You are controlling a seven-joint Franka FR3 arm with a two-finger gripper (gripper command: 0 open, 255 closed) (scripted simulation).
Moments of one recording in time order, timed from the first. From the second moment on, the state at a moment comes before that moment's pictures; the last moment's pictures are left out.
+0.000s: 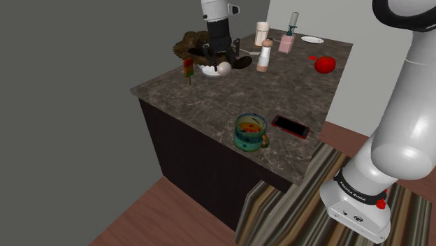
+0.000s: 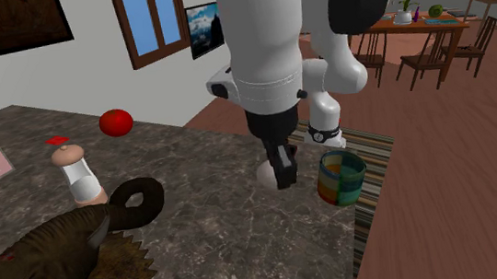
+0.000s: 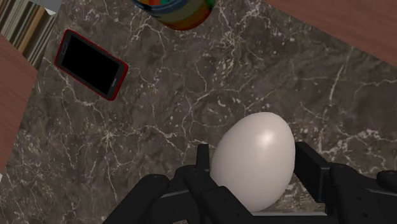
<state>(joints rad) 0.00 0.27 0.18 -1.49 -0.06 1.51 1.01</state>
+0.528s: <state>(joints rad) 0.02 -0.04 0.21 -1.87 0.01 1.59 1.06</state>
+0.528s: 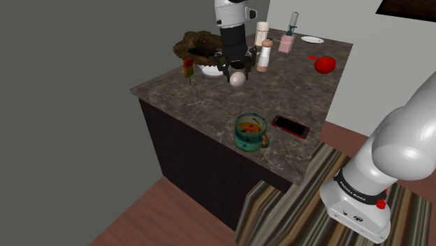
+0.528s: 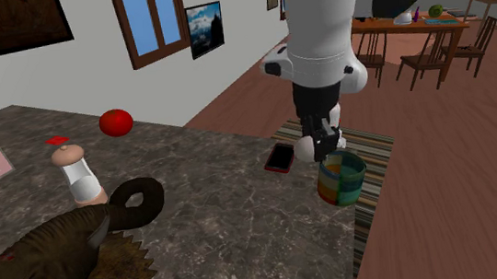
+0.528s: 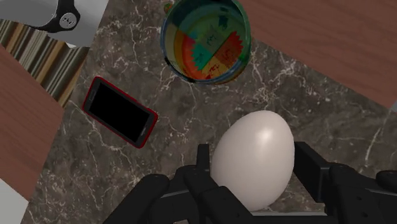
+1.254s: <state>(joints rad) 0.09 -0.39 0.27 -2.21 0.13 1.59 1.13</state>
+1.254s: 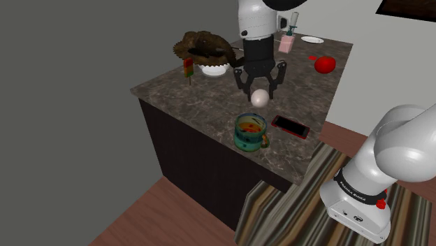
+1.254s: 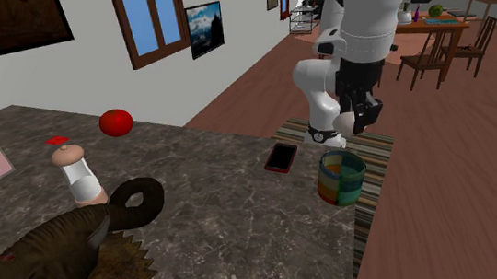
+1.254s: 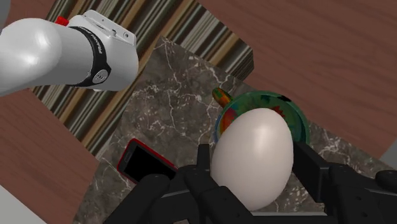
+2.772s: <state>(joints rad) 0.10 -0.37 0.29 -2.39 0.14 1.79 1.13</state>
